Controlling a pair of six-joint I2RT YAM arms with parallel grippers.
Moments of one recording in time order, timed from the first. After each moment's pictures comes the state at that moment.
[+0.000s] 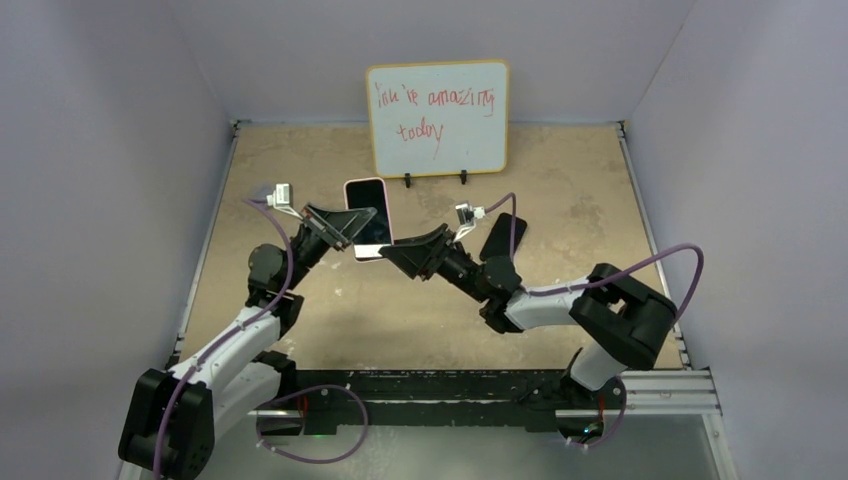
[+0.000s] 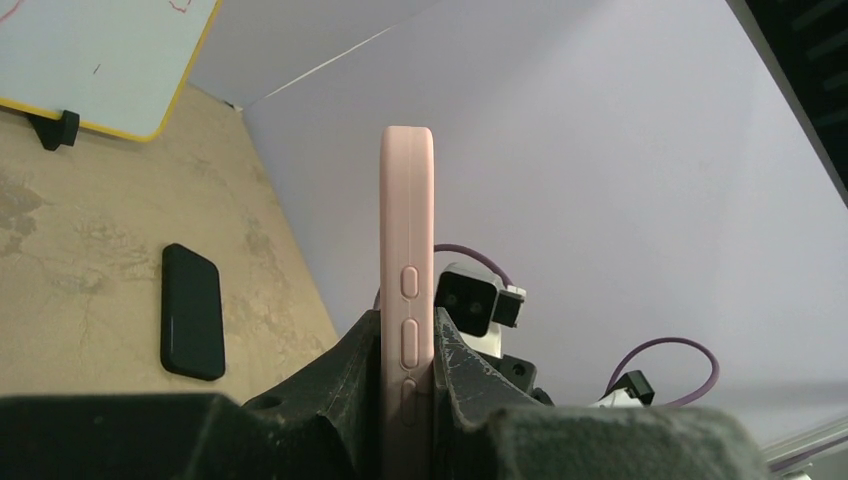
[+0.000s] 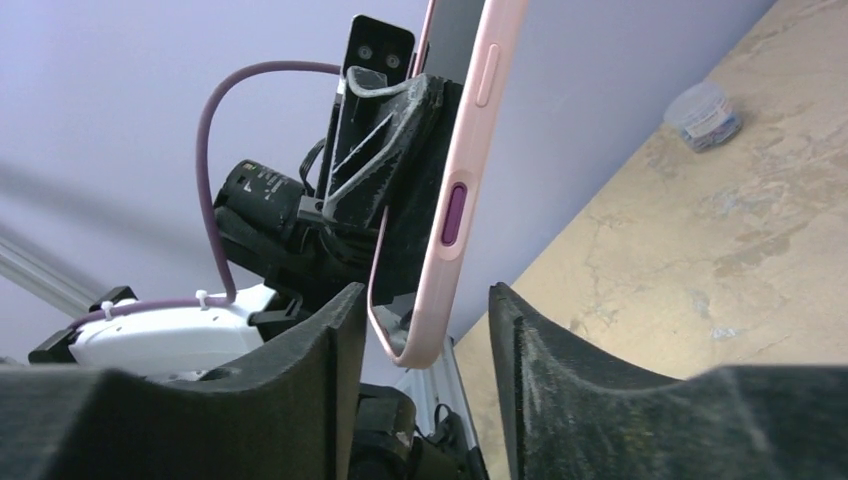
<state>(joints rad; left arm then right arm) -0.30 0.95 0.34 0.92 0.39 -1.31 0.95 1.56 0.53 1.38 -0.10 0.94</state>
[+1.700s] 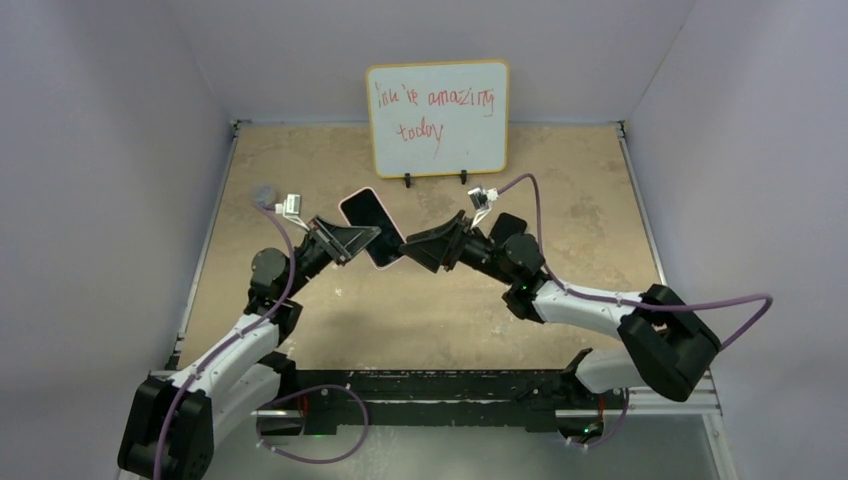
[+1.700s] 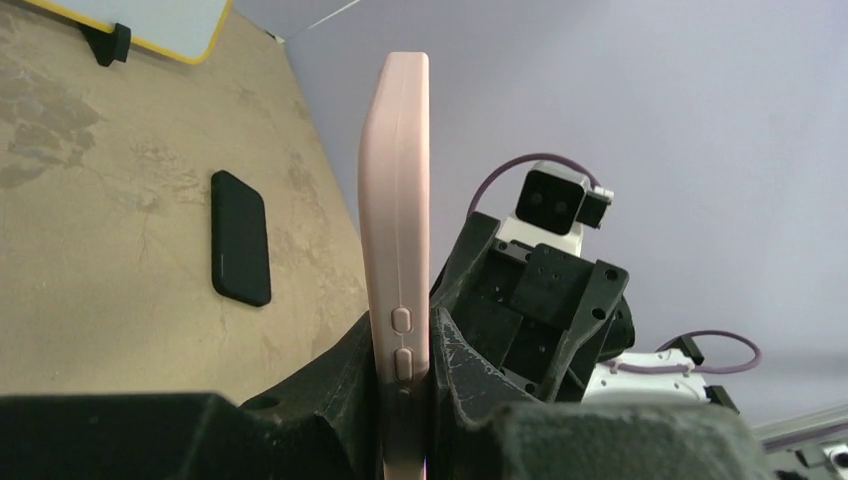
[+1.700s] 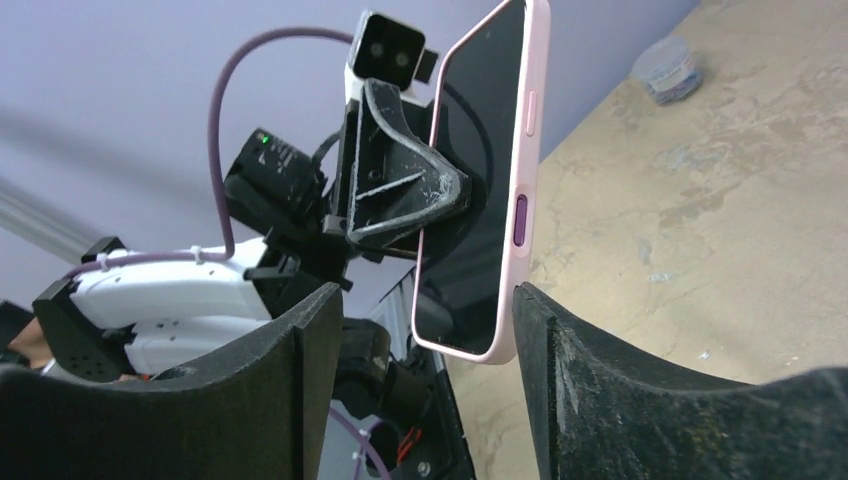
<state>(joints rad) -0.29 0.90 0.30 0.80 0.49 -1.22 0.76 1.34 0.56 1.01 -0.42 0.91</state>
